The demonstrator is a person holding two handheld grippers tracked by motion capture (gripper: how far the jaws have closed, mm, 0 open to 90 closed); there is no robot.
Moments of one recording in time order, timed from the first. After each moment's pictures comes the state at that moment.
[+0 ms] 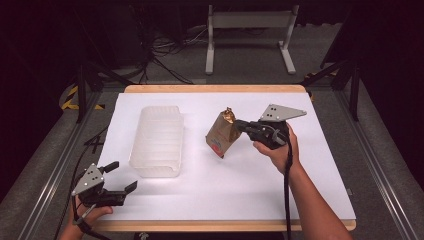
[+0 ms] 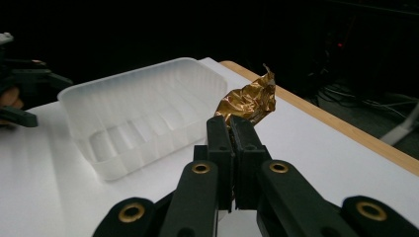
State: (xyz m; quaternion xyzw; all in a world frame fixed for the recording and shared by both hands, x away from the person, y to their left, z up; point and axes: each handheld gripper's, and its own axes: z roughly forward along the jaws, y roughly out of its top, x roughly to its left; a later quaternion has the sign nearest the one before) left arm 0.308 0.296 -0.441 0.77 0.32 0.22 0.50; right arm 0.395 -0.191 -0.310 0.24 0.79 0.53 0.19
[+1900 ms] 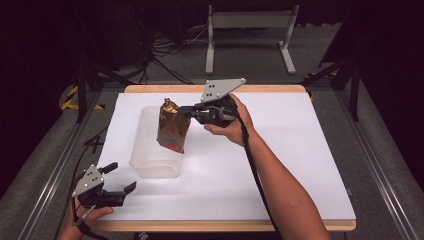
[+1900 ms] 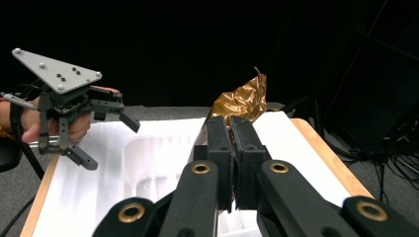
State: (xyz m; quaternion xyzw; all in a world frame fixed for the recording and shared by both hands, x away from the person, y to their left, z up) left arm 0.305 0.297 -0.443 0.78 0.33 0.23 0.49; right arm 0.426 -0.069 -0.253 0.06 0.83 0.54 0.15
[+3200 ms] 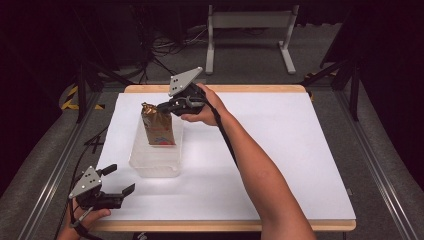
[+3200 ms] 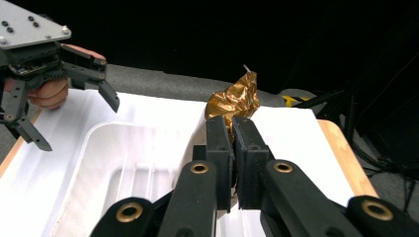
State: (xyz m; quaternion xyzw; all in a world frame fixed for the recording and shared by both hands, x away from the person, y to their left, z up) left arm 0.302 0.301 -0.445 0.77 0.33 0.21 0.50; right arm 0.486 -0.003 -0.274 -0.02 0.87 0.48 0.11
